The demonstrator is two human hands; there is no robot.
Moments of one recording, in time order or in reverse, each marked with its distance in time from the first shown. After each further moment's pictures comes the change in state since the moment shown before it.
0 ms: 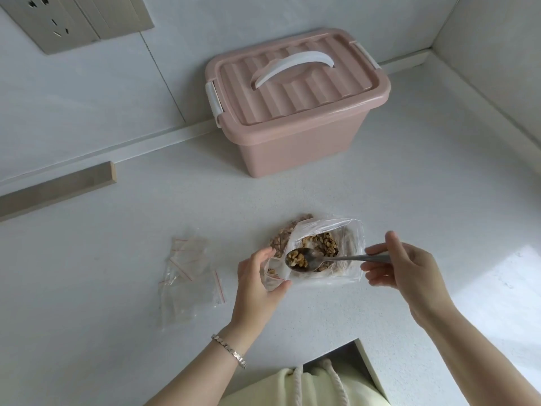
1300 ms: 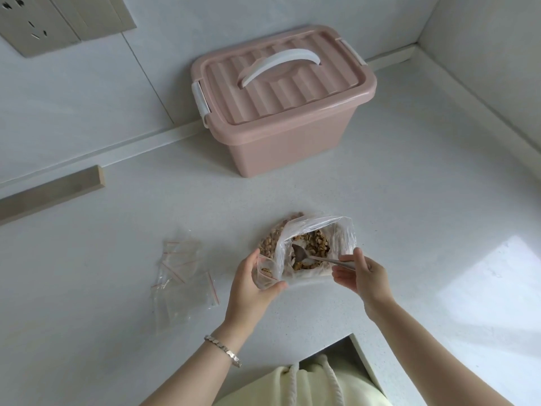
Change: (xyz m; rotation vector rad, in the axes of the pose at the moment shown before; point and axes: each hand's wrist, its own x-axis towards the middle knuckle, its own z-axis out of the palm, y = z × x) left_hand 0.001 0.005 -0.001 -0.067 -0.097 -0.243; right_hand 0.031 0.077 0.021 0.168 0.069 0.202
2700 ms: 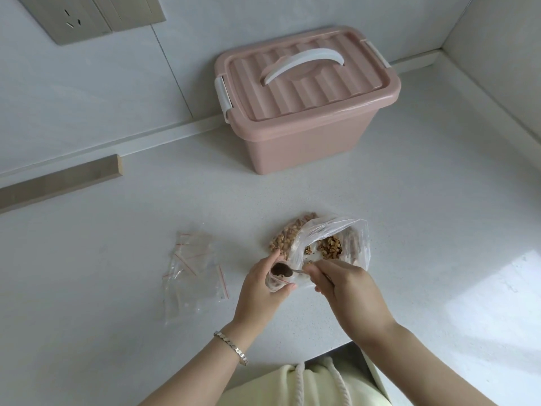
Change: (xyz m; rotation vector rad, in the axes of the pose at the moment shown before) left_hand -0.001 -0.014 0.000 0.091 -0.014 0.139; right_hand -0.062 -0.025 0.042 -0.842 -0.219 -1.046
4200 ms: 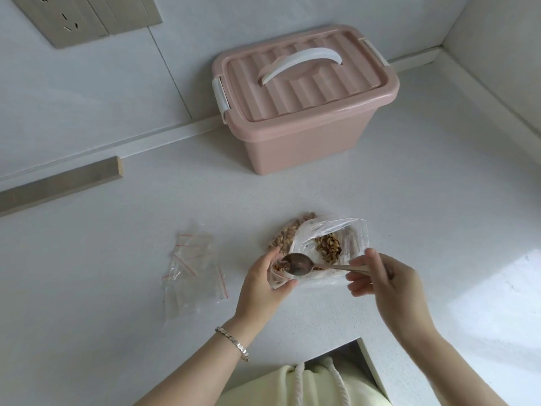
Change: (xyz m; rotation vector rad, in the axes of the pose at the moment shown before) left_hand 0.005 0.010 0.000 0.019 0.008 -0.034; right_hand -0.008 0.011 -0.040 0.504 0.132 0.633
